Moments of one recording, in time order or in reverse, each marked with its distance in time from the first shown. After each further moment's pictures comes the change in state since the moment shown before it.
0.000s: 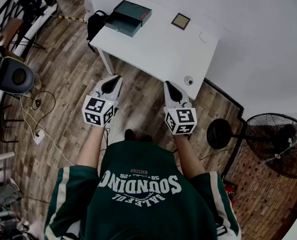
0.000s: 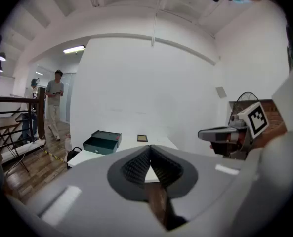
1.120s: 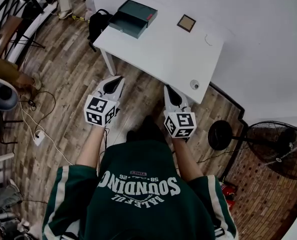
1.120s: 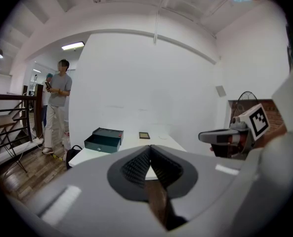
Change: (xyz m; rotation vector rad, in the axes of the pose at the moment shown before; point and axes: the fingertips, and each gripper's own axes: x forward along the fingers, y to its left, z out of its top) left arm 0.010 0.042 -0.013 0.001 0.025 -0.032; right arm 0.036 0.022 -0.018 0.055 0.003 -0.017
